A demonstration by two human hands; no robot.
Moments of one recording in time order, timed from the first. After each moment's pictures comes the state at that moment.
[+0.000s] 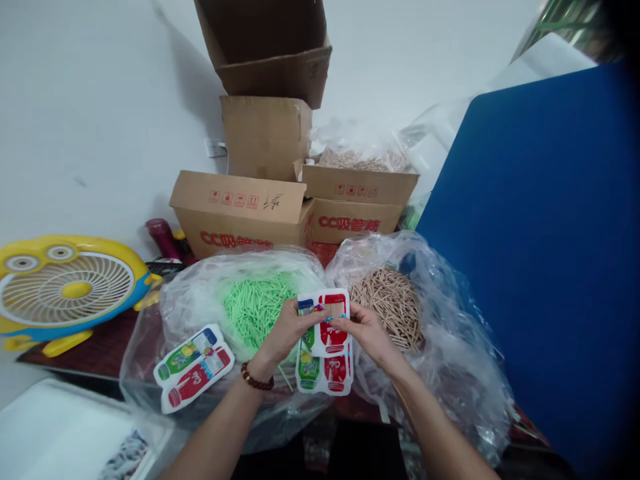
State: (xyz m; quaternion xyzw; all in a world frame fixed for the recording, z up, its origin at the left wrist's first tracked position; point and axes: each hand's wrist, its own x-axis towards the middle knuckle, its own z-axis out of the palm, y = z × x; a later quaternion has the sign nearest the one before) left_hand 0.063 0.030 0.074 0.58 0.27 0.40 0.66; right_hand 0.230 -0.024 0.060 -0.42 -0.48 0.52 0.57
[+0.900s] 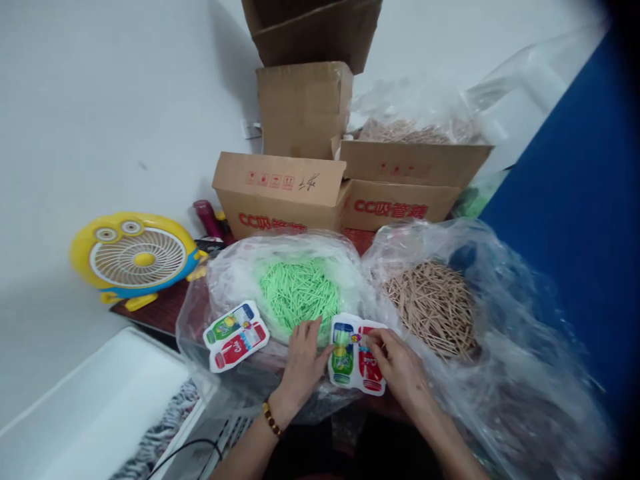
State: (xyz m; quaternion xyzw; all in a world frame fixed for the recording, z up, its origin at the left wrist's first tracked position) left_hand 0.005 -0.009 -0.042 0.81 0.49 0.31 0.12; right_hand 0.220 -0.058 -0.013 -0.70 -0.64 0.16 0.27
